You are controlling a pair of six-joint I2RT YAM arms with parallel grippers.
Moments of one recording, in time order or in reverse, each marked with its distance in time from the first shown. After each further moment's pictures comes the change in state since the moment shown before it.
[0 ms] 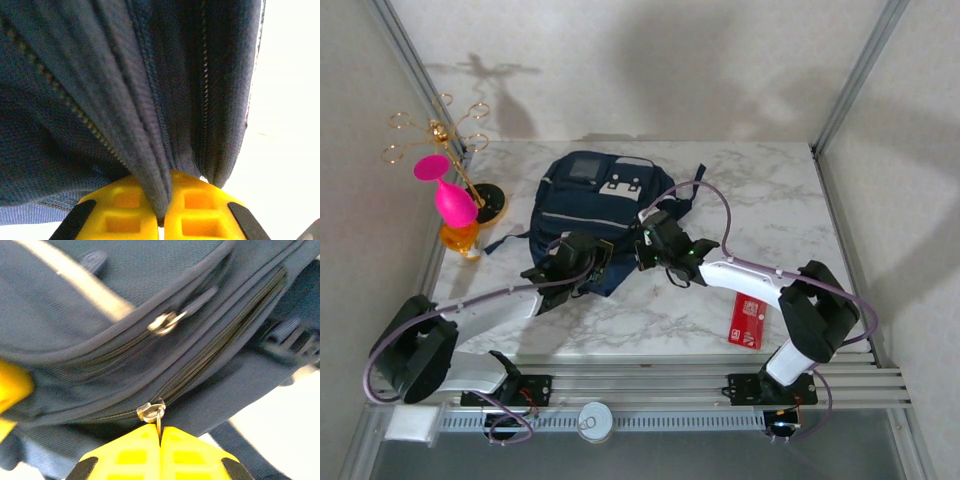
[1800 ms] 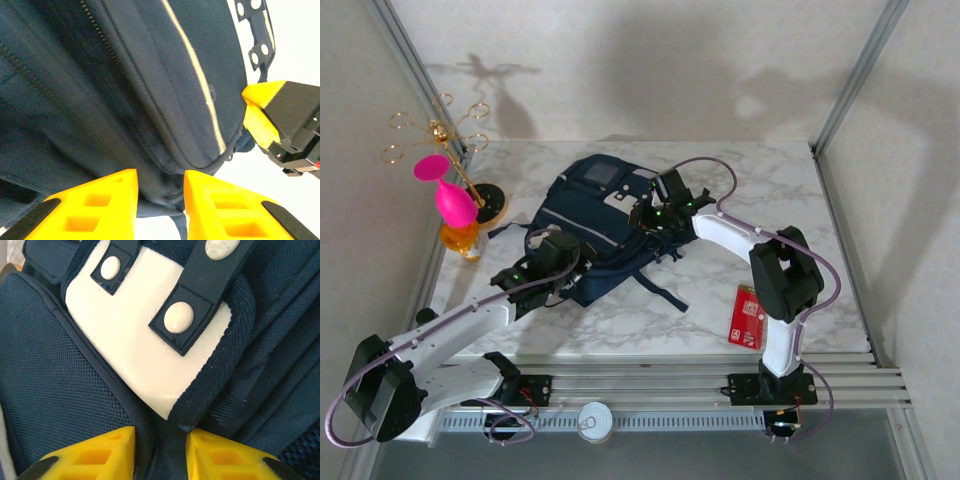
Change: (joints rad) left arm 0.019 -0.214 0.081 -0.428 -0.048 0.466; right arm -0.201 0.294 0.369 -0.150 -0.386 0.377
